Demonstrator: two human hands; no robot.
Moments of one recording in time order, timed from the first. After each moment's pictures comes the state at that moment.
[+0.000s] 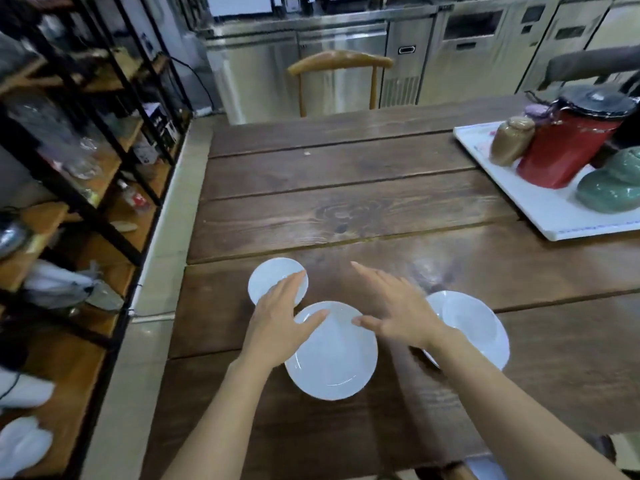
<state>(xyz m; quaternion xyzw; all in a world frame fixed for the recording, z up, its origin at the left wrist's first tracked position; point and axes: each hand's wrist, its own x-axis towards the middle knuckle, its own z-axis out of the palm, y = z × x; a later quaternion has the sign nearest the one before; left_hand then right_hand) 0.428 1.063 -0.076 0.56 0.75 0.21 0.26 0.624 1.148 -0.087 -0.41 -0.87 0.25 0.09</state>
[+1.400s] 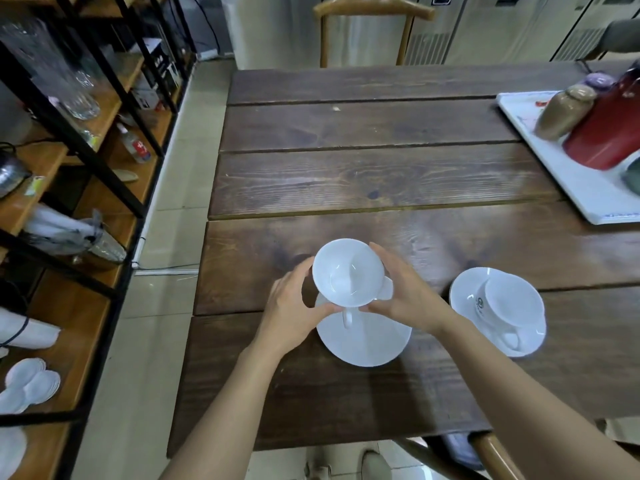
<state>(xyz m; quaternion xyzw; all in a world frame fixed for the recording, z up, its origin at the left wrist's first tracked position) 0.398 1.033 -0.104 0.48 0.74 0.31 0.35 0.573 1.125 -0.103 -0.41 -0.81 0.41 0.13</state>
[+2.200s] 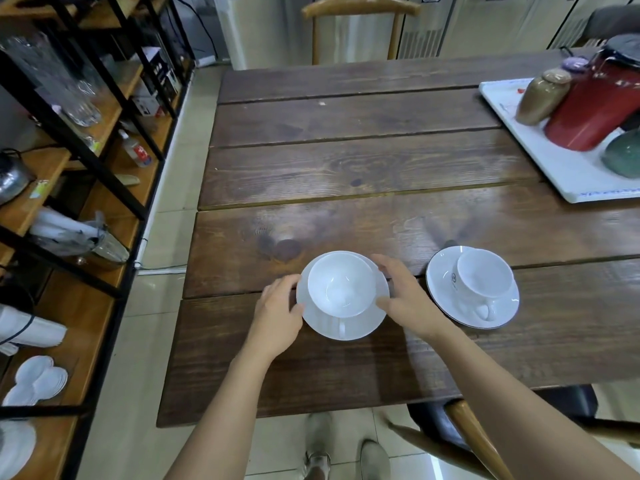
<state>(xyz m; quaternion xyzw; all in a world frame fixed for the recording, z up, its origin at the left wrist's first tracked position) 0.426 1.004 -0.115 0.45 0.78 0.27 0.34 0.619 1.093 -0.123 -0.48 -0.71 0.49 0.16</state>
